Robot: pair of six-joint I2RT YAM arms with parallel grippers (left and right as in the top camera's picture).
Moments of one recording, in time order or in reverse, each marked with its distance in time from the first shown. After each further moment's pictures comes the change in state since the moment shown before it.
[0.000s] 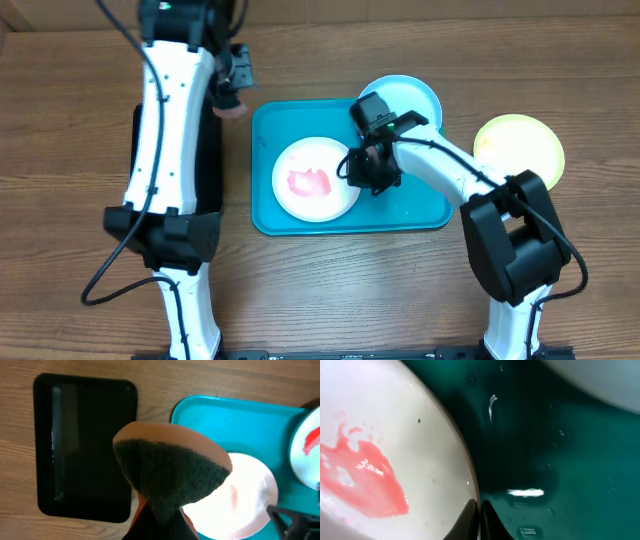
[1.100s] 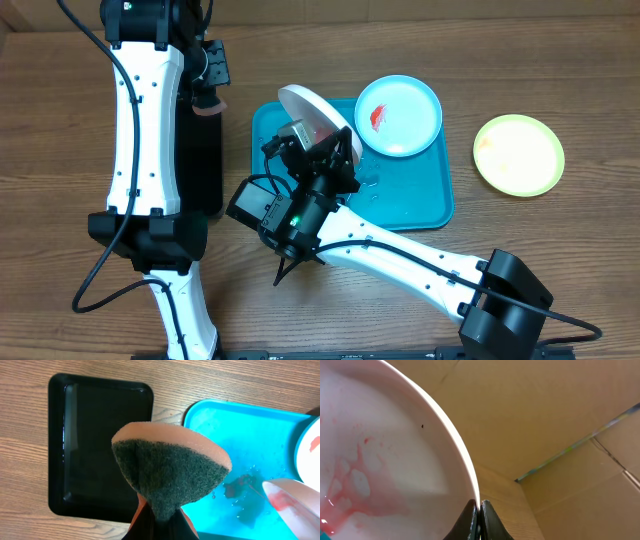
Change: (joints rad) left arm 0.071 -0.012 0.000 -0.003 0.035 0.048; right arm 0.552 -0.129 0.141 -0.143 1.592 -0.040
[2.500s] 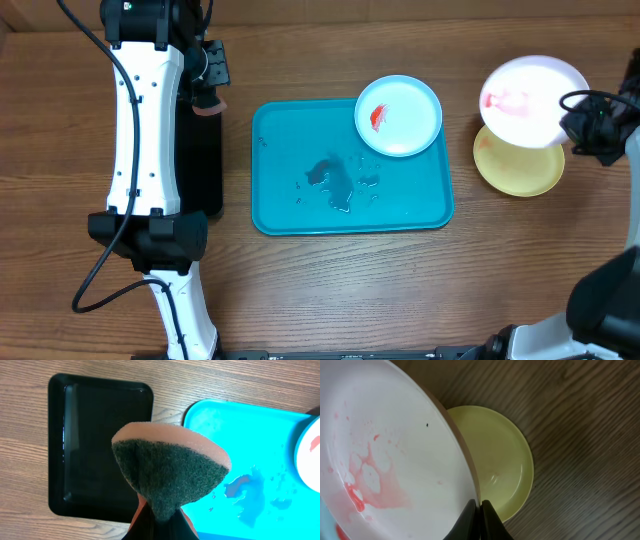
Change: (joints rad) left arm 0.000 0.000 0.000 0.000 0.001 0.002; right arm -1.461 -0.169 -0.058 -0.027 -1.521 0.012
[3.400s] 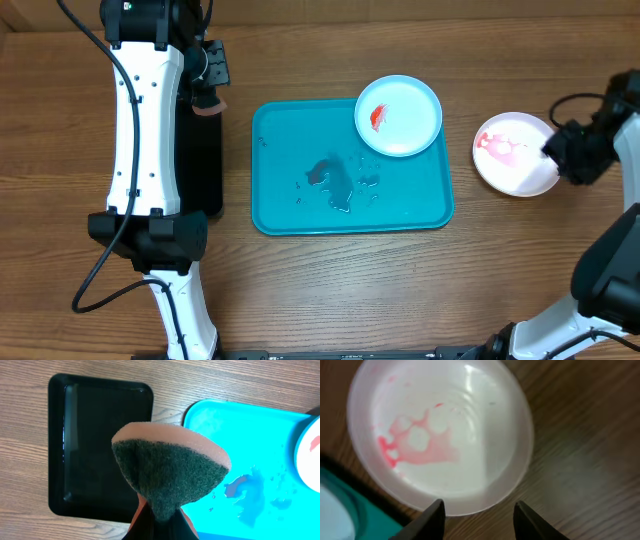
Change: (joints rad) left arm 0.000 0.000 0.000 0.000 0.000 0.000; right arm 0.002 0.121 -0.029 -0.075 -0.077 -0.077
